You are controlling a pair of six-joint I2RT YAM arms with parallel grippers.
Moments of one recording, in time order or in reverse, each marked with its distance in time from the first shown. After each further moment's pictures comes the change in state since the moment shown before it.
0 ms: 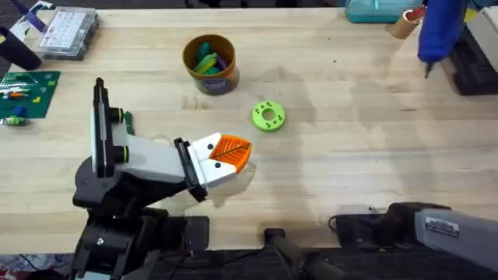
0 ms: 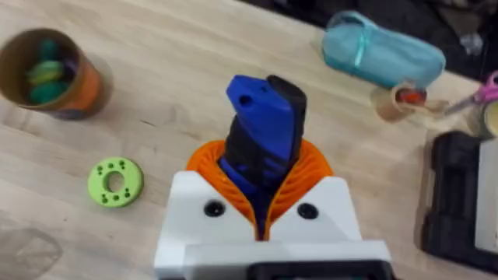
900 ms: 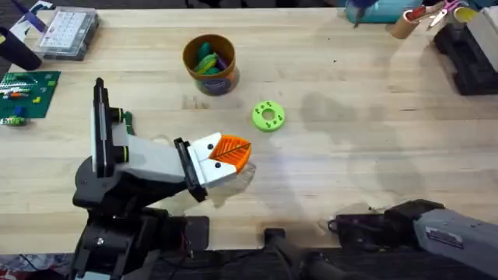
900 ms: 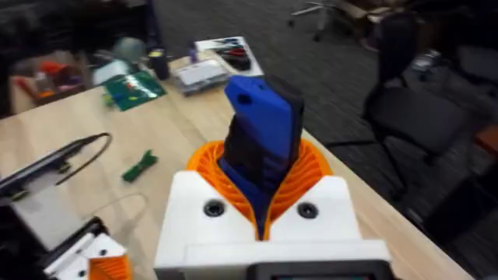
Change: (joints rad) left arm 0.000 0.000 0.000 0.000 0.000 0.000; right arm 0.299 -0.082 0.006 0.386 -0.430 0.095
